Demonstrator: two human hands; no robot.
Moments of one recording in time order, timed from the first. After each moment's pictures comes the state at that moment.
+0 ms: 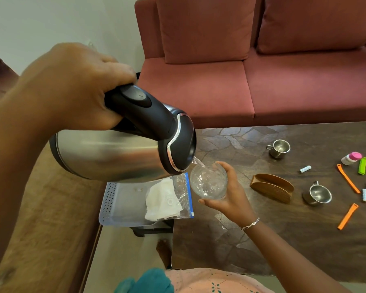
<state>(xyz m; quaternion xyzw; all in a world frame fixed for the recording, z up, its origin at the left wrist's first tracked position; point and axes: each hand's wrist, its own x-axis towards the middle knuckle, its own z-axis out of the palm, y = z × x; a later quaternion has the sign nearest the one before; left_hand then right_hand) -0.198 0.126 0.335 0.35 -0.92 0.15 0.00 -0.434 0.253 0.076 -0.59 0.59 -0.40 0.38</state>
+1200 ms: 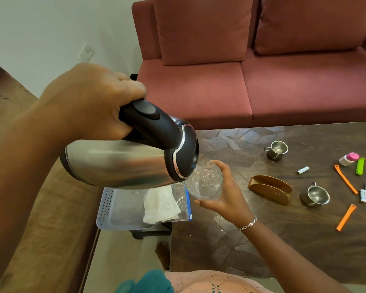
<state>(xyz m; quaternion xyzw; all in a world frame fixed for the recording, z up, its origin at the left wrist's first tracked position) -0.223 0.147 0.333 0.27 -0.95 0.16 0.06 -0.432 0.247 0.089 -0.60 0.58 -0.40 0.38</state>
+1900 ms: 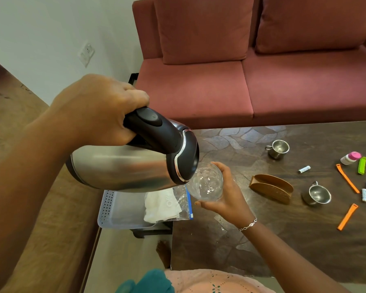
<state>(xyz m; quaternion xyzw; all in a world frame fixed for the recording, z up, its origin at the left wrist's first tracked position) -0.224 0.148 0.323 0.25 -0.96 0.14 0.06 -0.430 0.251 0.093 -0.59 0.58 -0.39 0.39</state>
